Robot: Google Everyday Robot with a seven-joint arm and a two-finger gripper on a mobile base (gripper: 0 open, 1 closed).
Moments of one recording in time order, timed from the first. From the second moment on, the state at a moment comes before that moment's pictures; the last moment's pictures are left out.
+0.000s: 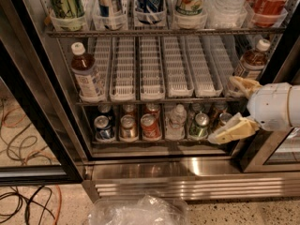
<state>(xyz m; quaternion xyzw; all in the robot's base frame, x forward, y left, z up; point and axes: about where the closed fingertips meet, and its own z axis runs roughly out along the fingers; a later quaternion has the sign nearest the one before) 0.484 -0.185 0.865 -0.51 0.71 0.13 0.46</state>
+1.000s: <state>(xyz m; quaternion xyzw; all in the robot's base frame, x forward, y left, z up) 0.455 -0.171 0.791 -0.31 0.74 0.16 0.57</state>
